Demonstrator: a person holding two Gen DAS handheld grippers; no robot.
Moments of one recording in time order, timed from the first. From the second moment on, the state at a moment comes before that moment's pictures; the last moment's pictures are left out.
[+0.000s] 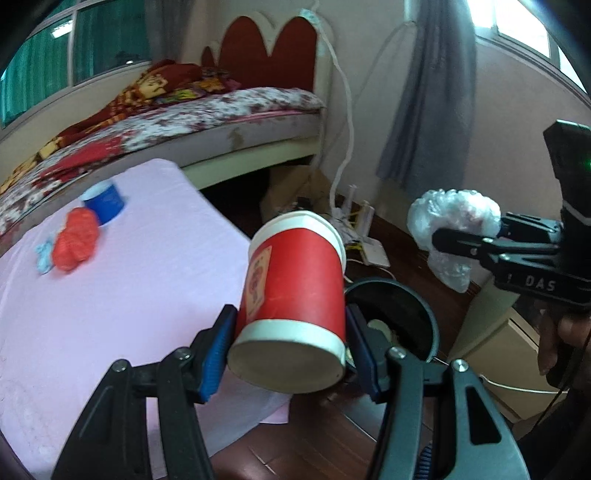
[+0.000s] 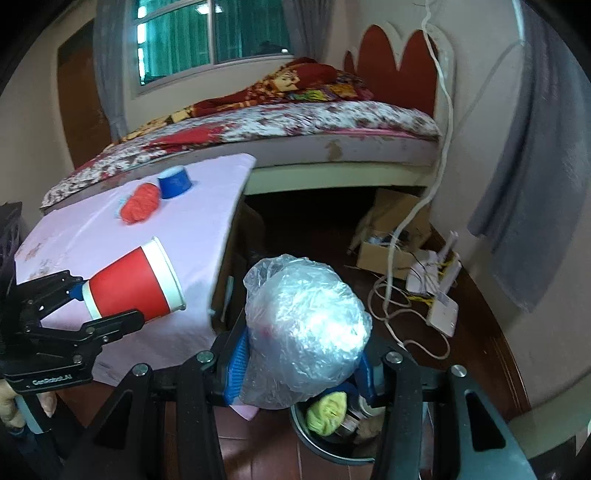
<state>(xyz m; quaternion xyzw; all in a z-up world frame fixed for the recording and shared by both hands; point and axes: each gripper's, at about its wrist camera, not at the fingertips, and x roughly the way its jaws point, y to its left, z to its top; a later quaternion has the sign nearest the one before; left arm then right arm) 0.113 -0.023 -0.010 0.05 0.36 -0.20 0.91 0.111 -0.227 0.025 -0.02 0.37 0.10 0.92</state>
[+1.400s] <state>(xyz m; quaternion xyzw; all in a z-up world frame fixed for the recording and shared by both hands) 0.140 -0.154 -0.129 0.09 0.50 -0.33 0.80 0.121 -0.316 -0.144 -0.10 0.54 0.06 0.84</state>
